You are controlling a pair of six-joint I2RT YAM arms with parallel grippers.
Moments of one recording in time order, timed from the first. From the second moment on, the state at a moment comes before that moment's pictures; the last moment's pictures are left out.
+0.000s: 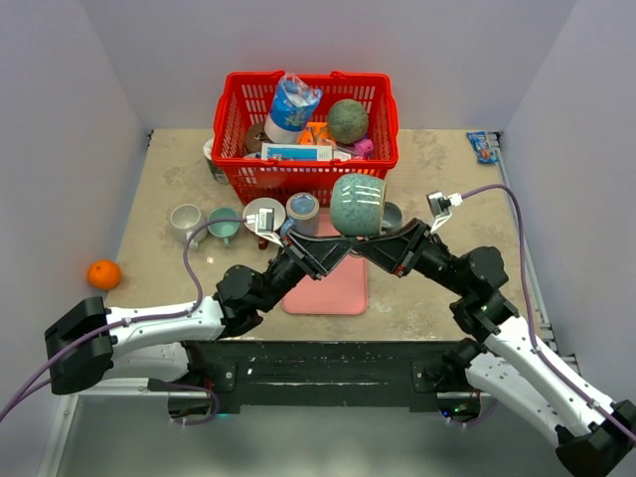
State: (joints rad) left arm -1.12 1.16 0.57 1.04 -0.24 -0.99; right arm 0.60 0.67 0.57 0.37 -0.46 1.05
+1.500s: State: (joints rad) left arm -1.13 1.03 0.58 0.73 -0.12 -0.88; right arm 0.62 0.59 0.61 0.13 -0.52 0.93
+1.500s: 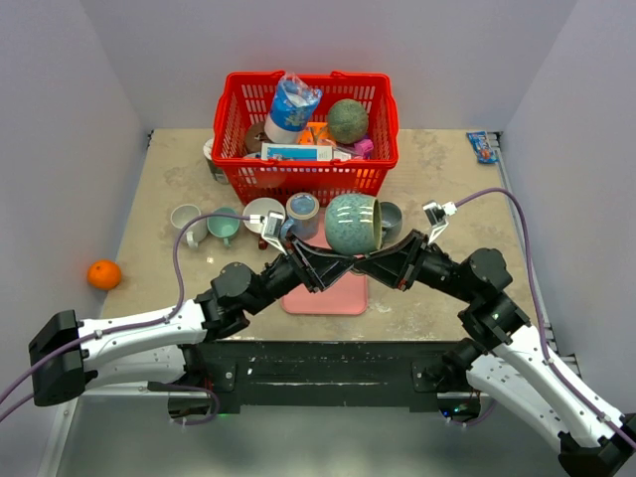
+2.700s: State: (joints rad) left arm -1.13 0.86 0.71 0.32 -0.18 -0.64; right arm 0.61 0.62 0.61 -0.10 -0.39 0.94
